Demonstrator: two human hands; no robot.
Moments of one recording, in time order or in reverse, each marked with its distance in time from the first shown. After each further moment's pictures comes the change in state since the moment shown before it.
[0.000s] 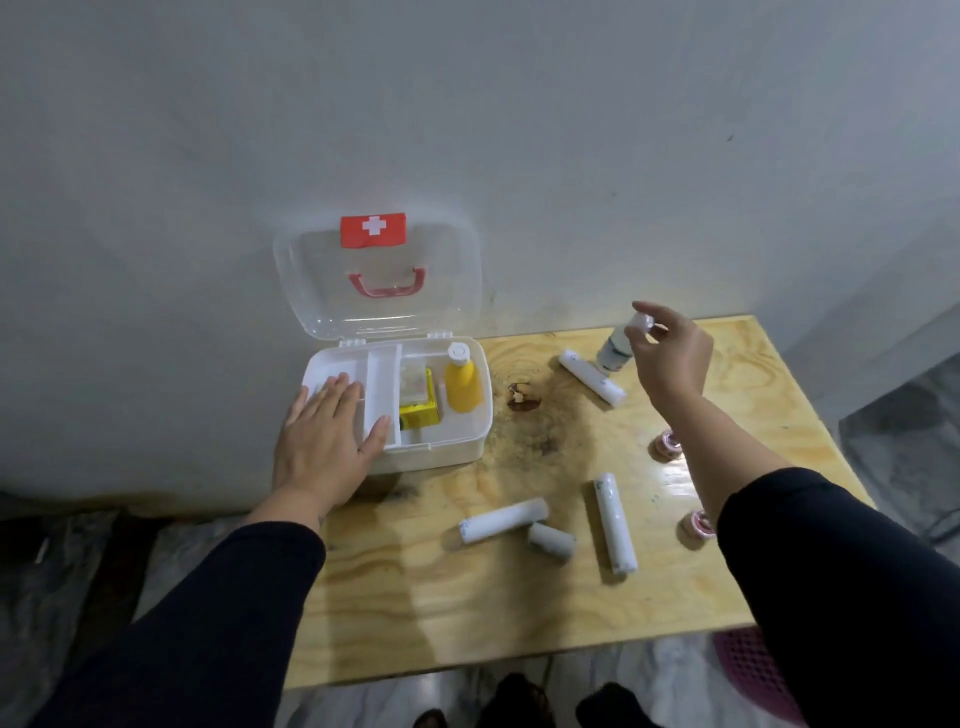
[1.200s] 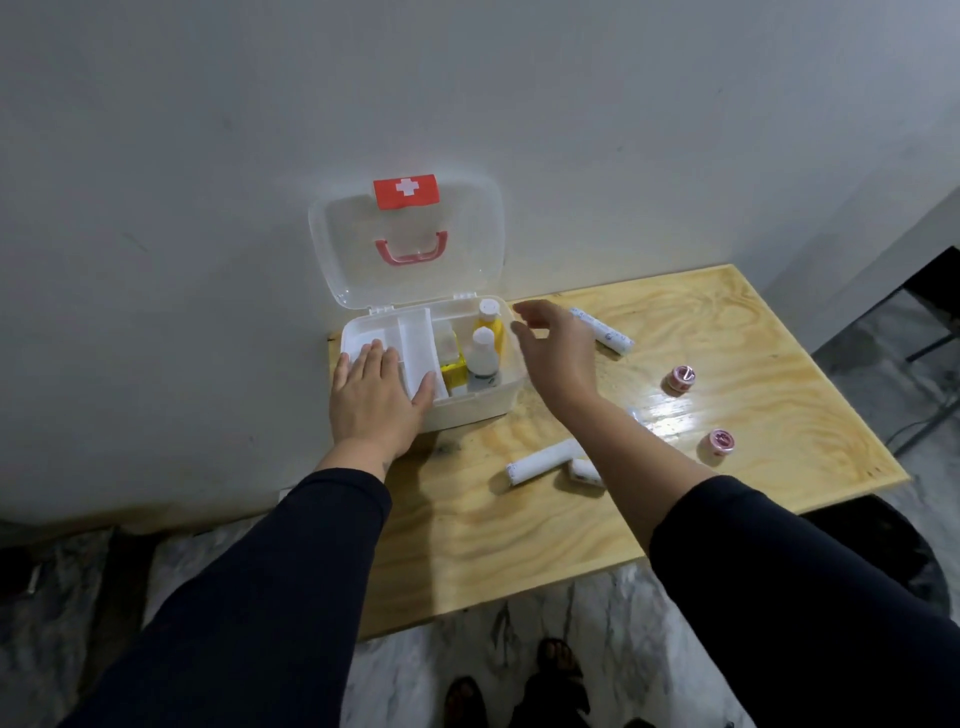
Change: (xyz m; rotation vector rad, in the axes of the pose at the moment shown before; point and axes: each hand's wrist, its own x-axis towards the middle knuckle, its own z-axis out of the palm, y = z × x) left_hand -0.001 -0.004 -0.001 -0.053 -0.002 0.037; right_hand -0.141 -0.080 0.072 -0.007 -0.137 -0.155
